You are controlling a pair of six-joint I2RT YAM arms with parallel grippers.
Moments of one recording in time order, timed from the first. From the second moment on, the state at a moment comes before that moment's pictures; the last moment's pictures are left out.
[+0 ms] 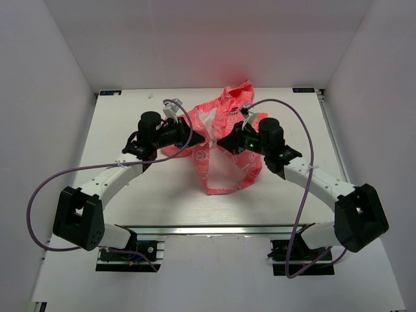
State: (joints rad) left arm -0.40 1.38 0.94 0.16 0.60 -0.59; right arm 0.57 1.36 0.89 0.23 -0.44 0.38
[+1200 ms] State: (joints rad) left arm -0.40 1.35 0.87 0.25 0.67 -0.56; right arm 0.58 1.37 0.93 0.18 -0.48 0.39
